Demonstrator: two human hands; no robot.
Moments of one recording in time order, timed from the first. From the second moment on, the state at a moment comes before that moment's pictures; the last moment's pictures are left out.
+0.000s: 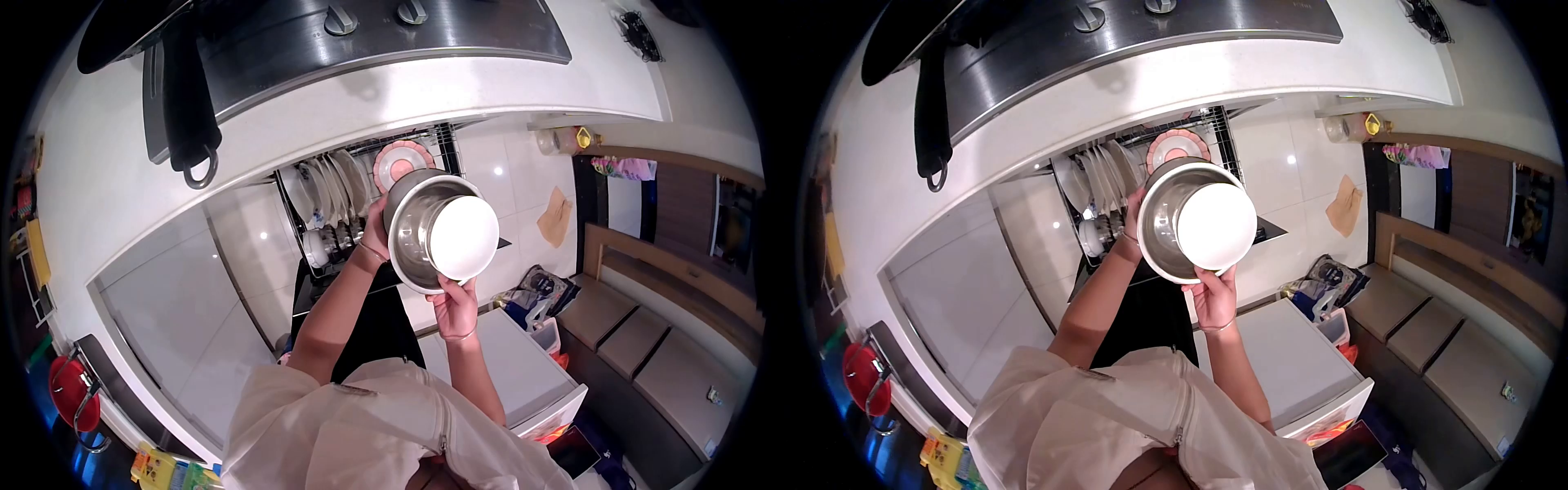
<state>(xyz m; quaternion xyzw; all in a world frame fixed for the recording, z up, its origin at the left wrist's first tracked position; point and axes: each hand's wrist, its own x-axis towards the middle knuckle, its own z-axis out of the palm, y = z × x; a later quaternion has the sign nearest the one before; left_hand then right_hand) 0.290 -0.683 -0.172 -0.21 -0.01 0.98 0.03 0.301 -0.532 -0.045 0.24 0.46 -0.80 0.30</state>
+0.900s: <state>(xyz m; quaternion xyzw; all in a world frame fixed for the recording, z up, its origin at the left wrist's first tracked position) 0.428 -0.782 -0.128 -0.37 0.12 0.90 -0.20 0.229 -0.517 -0.267 0.23 0.49 -0.78 0.33</state>
